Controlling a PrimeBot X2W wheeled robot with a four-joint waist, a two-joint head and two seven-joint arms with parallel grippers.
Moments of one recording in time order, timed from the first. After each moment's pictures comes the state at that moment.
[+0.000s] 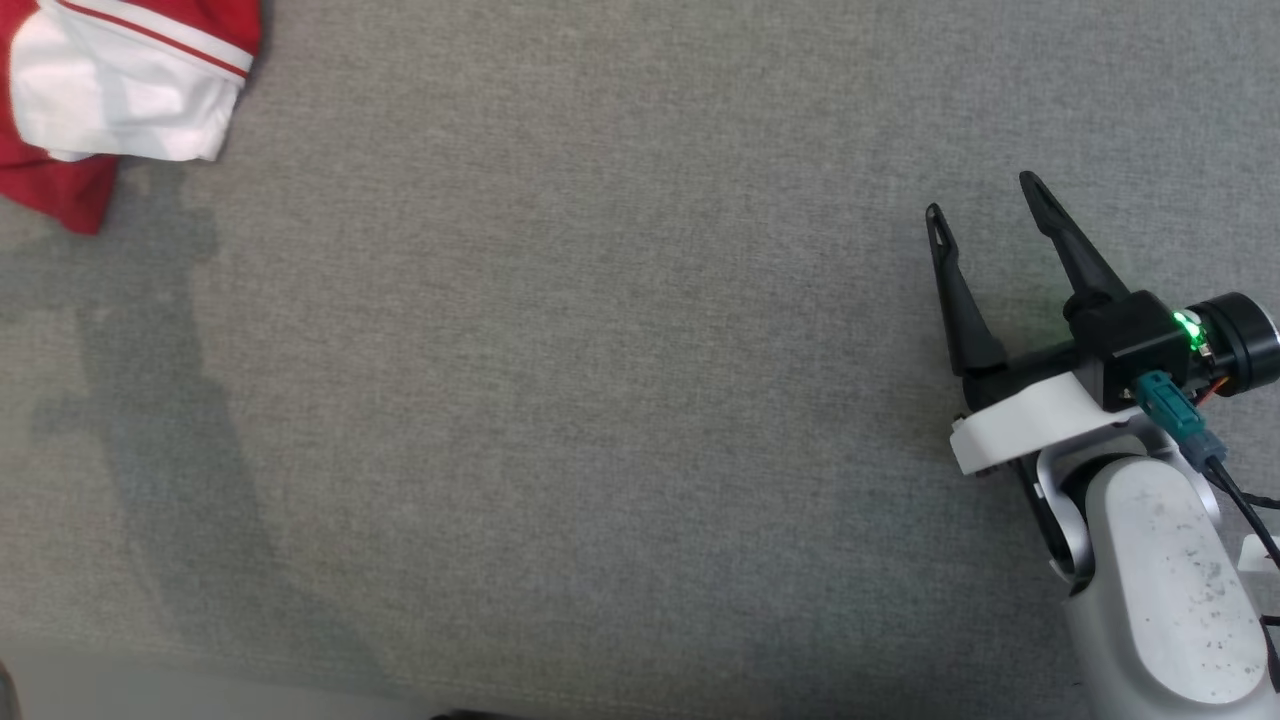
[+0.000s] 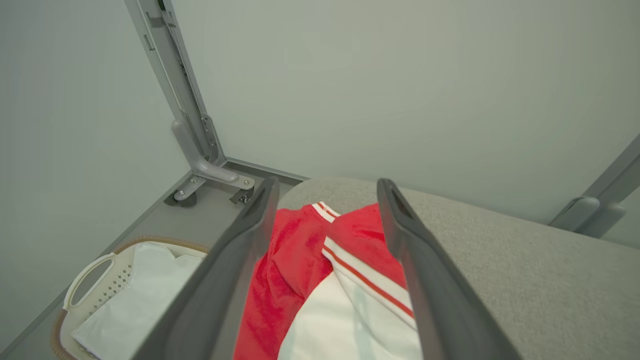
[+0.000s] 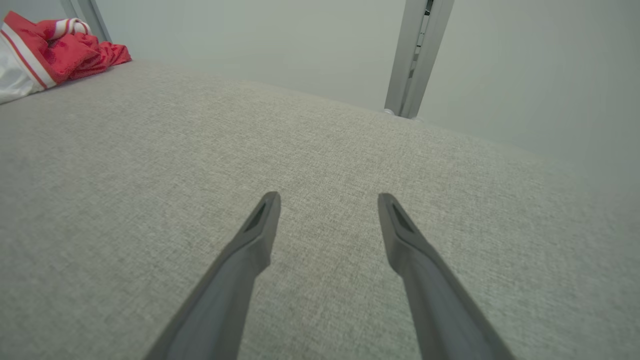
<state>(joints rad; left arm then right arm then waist) -1.00 0.43 -0.01 0.72 -0.55 -0.13 0.01 -0.35 -0.05 0.03 0.00 -0.10 0.13 -0.11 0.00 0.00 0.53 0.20</state>
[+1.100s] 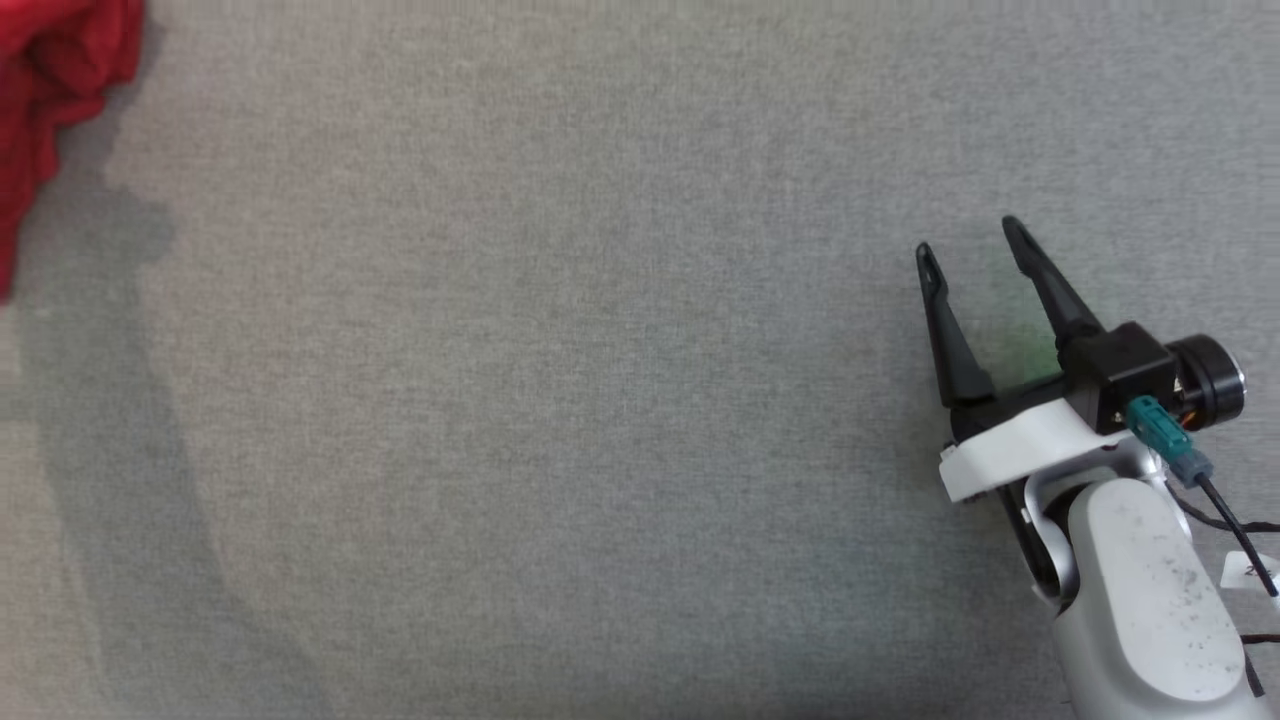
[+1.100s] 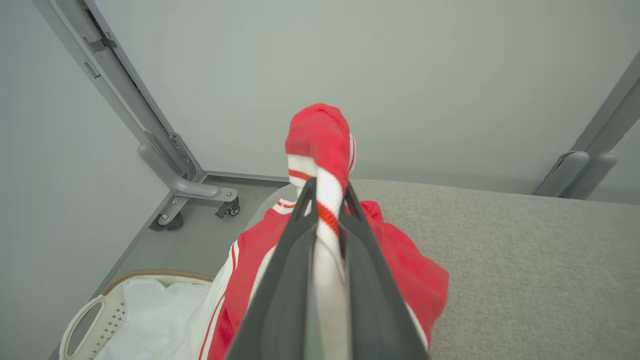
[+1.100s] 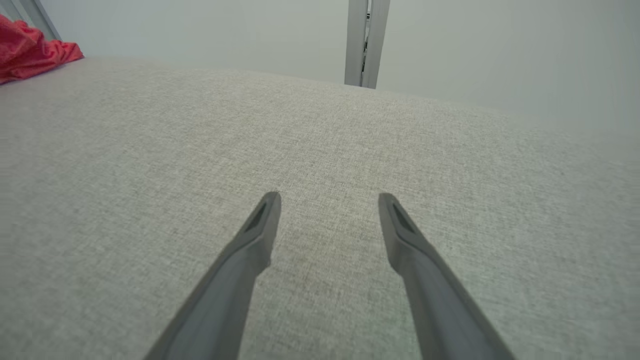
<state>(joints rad) -1.12 0.56 -0.27 0.86 -0.62 -0.13 -0.01 -0.35 -0.05 0.03 0.12 -0.02 0.13 -0.20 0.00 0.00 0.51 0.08</state>
